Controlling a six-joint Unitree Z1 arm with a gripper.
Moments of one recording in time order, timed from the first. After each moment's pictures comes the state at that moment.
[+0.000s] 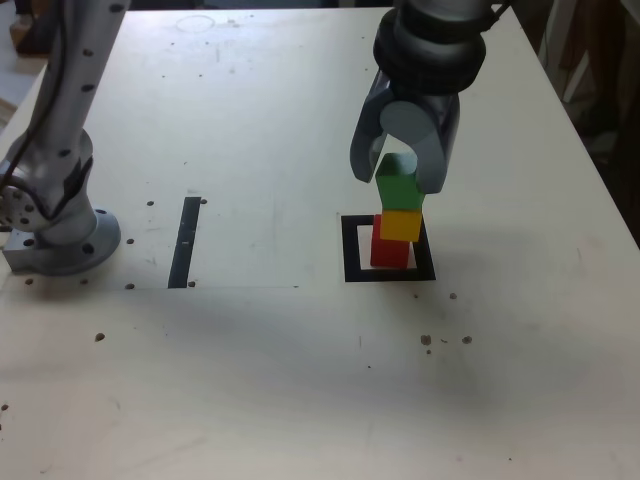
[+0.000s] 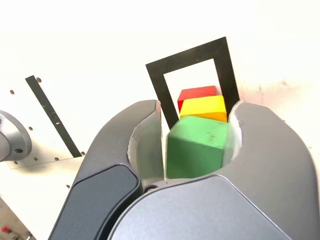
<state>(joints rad) -0.14 2.13 -1.94 1.59 0.18 0.13</state>
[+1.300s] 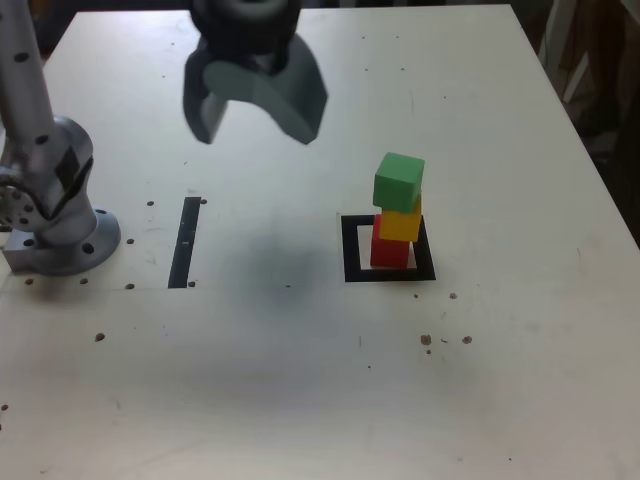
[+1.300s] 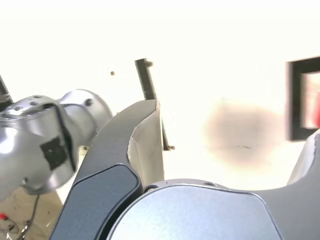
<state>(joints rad) -0.14 1.68 -1.34 1.52 0.22 -0.02</state>
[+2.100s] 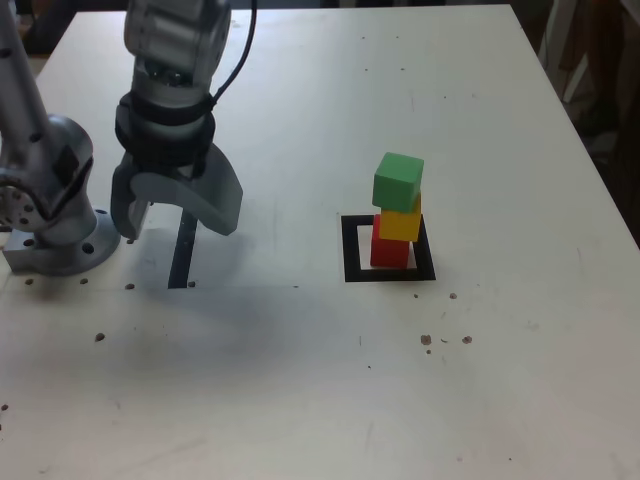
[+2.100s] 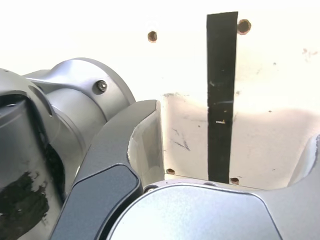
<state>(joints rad) -0.14 1.60 -0.76 1.06 0.07 -0.12</state>
